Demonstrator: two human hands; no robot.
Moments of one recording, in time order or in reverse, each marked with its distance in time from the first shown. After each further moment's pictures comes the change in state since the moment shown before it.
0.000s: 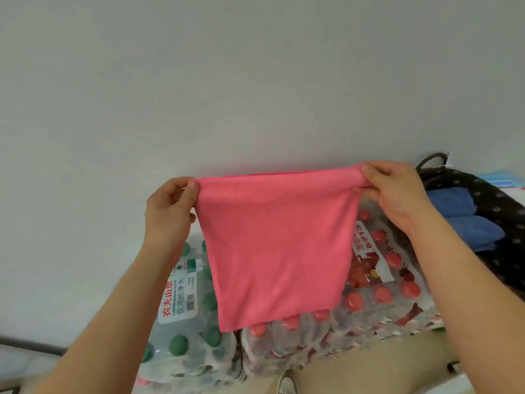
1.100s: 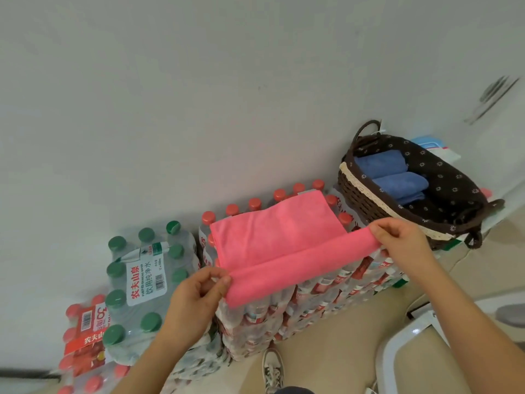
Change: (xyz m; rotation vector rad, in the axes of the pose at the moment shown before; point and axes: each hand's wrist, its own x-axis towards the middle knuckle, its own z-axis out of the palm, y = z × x) left_hand -0.152 -0.084 0.000 0.218 -0.543 -0.134; right_hand -0.135 0.089 -0.117 -0.564 0.125 0.094
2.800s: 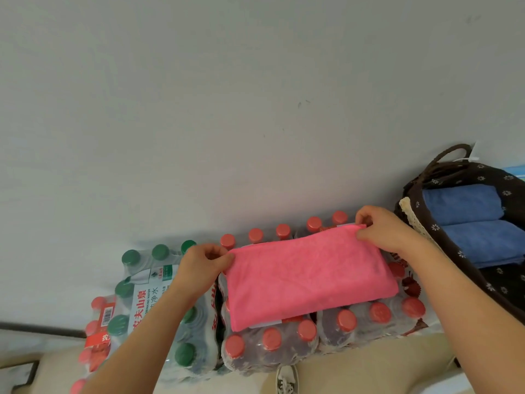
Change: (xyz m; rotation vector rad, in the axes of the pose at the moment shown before) left_hand 0.140 0.003 -0.018 0.178 0.206 -0.294; right_hand 0.180 -0.037 0.086 -0.318 -0.462 -0.081
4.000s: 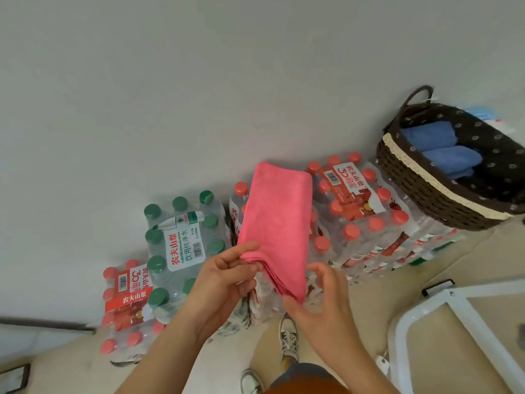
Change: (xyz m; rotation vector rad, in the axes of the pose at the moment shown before) left_hand -0.138 -0.050 -0.036 -0.863 -0.516 -0.160; right_hand -0.273 -0.095 0.211 0.401 0.289 0.014
